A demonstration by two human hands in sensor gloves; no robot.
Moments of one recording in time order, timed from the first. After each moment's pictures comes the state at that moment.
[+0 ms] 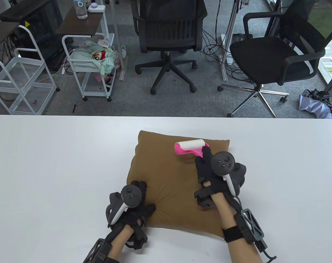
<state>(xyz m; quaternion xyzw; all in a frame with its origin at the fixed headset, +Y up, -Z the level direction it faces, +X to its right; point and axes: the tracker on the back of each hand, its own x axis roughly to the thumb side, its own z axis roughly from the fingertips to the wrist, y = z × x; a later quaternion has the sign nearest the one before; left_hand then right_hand) -0.151 -0.783 -0.302 -0.14 0.01 0.25 0.96 0.154 -0.675 -0.354 -0.07 -0.10 0.94 0.33</state>
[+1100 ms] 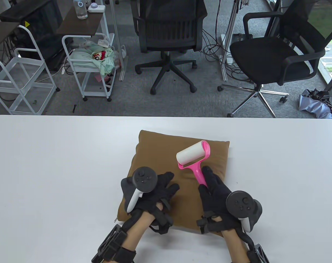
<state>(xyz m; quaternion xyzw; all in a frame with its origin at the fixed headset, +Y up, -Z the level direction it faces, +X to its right) -0.076 -0.688 -0.314 -0.11 -0.03 0.43 0.90 0.155 -0.697 -0.278 0.06 -0.19 0.89 0.40</state>
